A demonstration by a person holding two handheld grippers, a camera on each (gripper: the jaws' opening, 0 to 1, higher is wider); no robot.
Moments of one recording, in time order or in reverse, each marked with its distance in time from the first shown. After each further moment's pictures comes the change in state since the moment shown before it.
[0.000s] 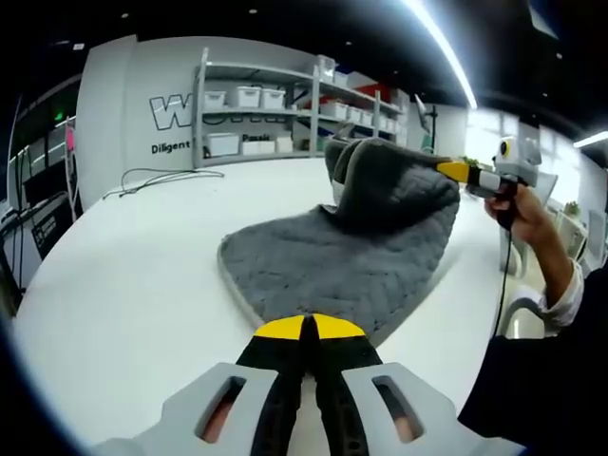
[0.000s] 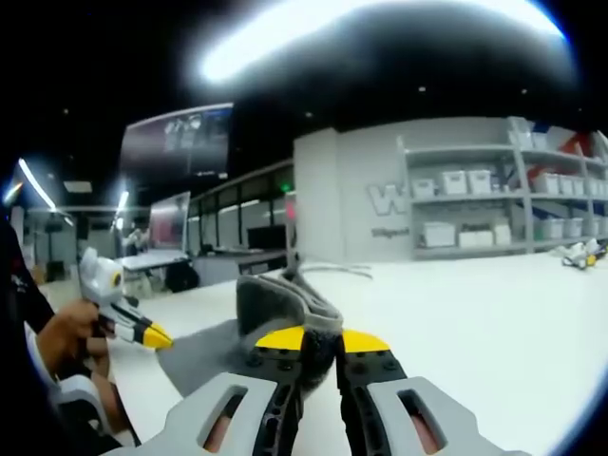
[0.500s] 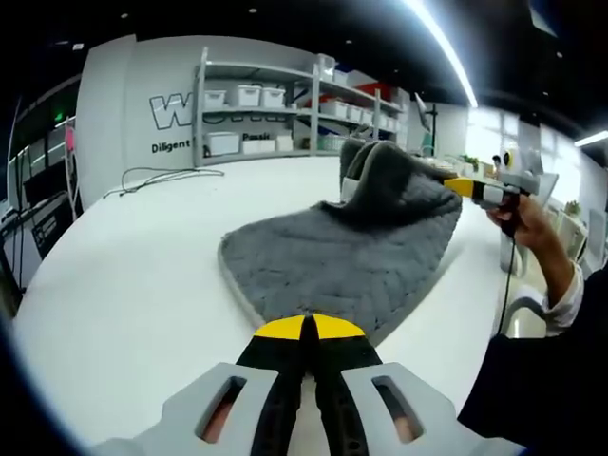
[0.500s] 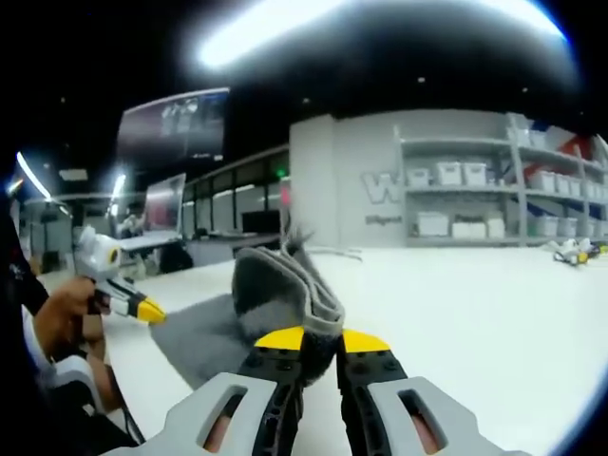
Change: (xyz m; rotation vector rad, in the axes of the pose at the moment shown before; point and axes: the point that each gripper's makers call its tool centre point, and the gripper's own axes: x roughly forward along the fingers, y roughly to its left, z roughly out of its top) left arm -0.001 -0.003 -0.002 -0.005 0.004 0.001; right arm -0.020 -0.010 -0.025 -0.024 0.066 -0.033
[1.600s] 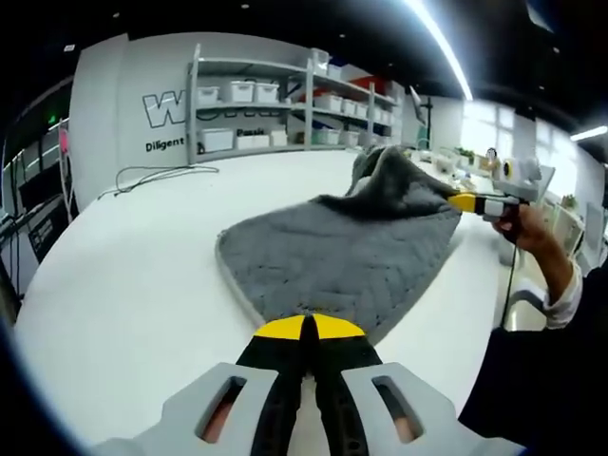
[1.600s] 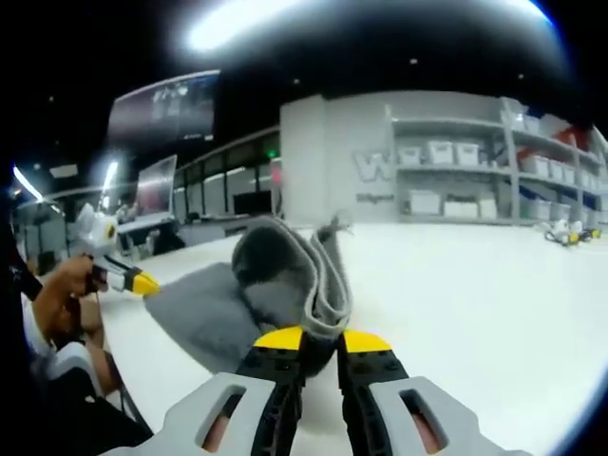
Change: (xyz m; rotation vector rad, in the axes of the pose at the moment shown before) left arm 0.004 0.000 -0.001 0.017 0.024 -0.024; right arm -0.010 -0.023 -0.037 0.036 0.100 -0.033
